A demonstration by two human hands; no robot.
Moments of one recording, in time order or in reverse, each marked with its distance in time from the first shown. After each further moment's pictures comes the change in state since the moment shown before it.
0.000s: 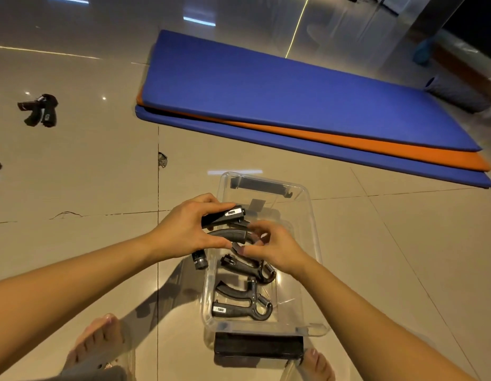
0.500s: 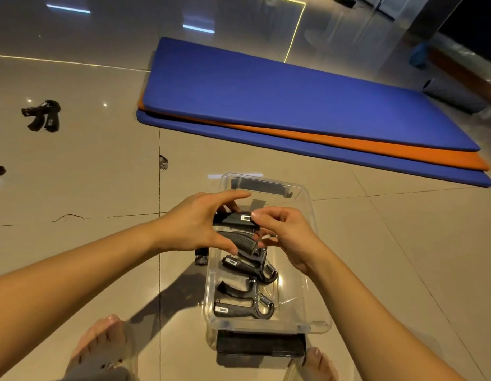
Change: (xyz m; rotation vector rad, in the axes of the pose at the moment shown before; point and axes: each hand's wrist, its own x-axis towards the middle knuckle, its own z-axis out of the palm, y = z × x) left_hand 0.012 0.024 -0.012 0.092 -0.148 0.036; right_hand -0.021 -0.042 -0.019 0.570 0.027 0.005
